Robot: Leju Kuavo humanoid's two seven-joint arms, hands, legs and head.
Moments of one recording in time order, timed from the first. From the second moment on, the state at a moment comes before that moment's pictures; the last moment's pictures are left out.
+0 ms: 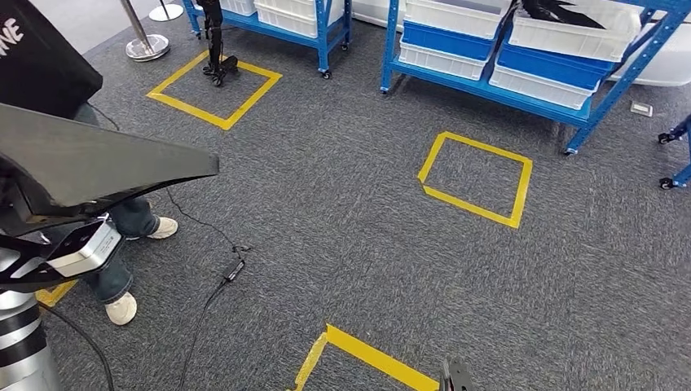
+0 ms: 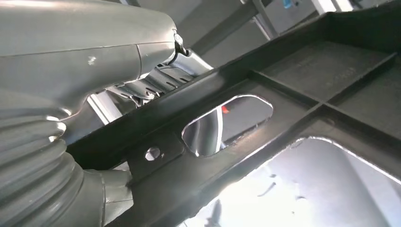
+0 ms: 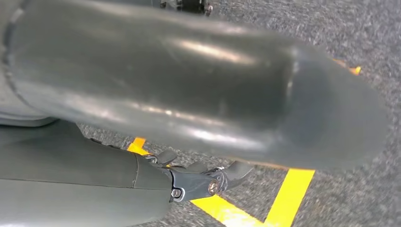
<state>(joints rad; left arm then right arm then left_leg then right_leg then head) -0.42 0.13 0.08 -1.82 -1.21 0.70 -0.70 -0.21 0.14 -1.55 -0.12 1.38 0.00 -0.36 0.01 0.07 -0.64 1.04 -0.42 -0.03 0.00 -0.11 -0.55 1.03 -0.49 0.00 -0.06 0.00</state>
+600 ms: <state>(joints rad) -0.43 0.13 0.07 -1.82 -1.20 0.70 -0.70 -0.18 0.14 -1.55 -0.12 1.40 -0.02 -0.14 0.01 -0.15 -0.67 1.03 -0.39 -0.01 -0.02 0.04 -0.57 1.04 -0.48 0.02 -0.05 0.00</state>
